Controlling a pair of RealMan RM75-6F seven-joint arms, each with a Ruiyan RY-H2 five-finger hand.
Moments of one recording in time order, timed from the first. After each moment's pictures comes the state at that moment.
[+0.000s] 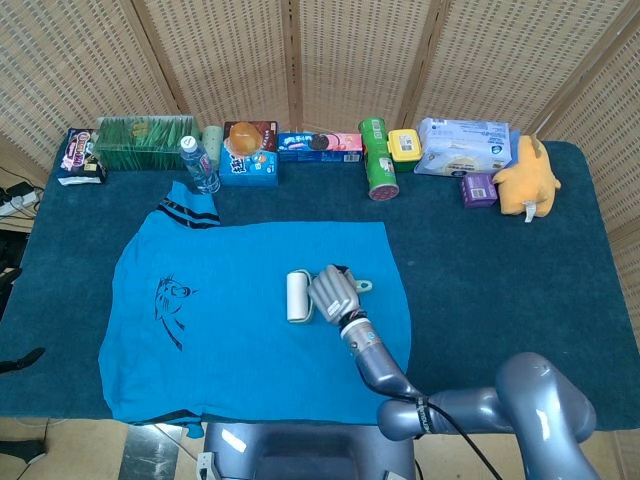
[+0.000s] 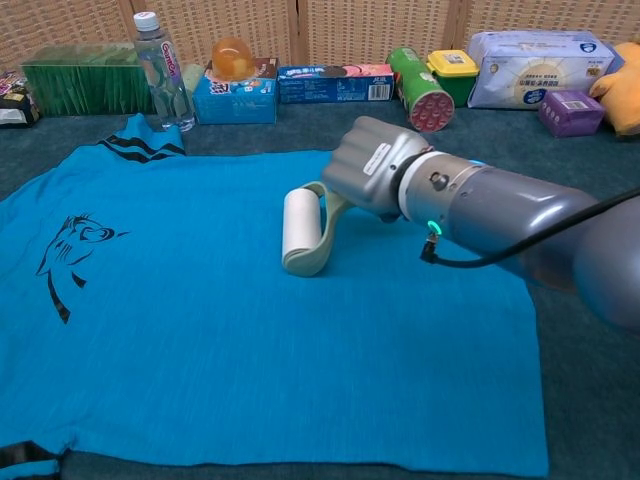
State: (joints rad) left arm -0.07 -0.83 -0.03 -1.85 1.46 1.43 -0.11; right arm 1.13 -1.81 0.09 -1.46 -0.62 1.09 -1.46
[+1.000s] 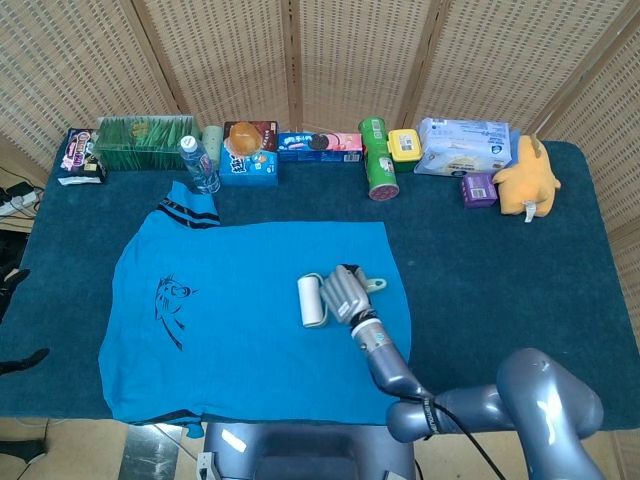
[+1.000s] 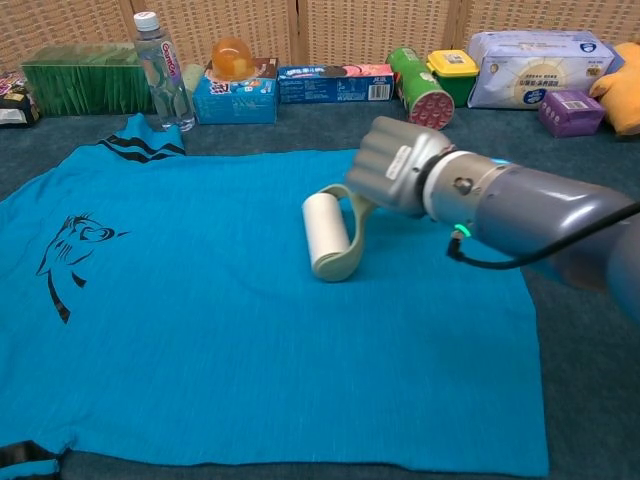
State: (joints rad) left arm -0.09 -0.83 -0.03 -1.86 1.46 1.41 -0.07; right arm 1.14 -1.73 -0.01 -1.50 -0.61 1.17 -1.50
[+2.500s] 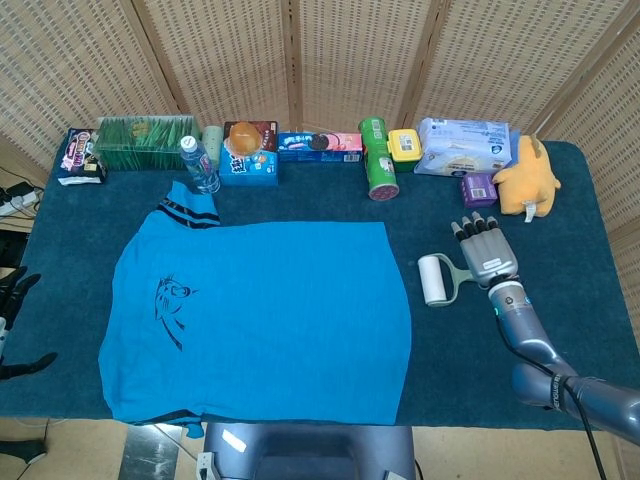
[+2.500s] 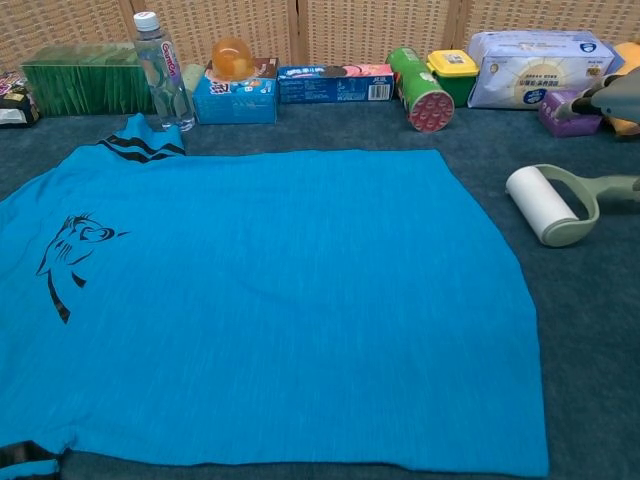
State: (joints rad) left arm -0.09 -0.84 -0.02 -1.88 1.46 1.41 -0.03; right arm 0.84 -1.32 0.00 -1.34 -0.78 0.89 -0.76
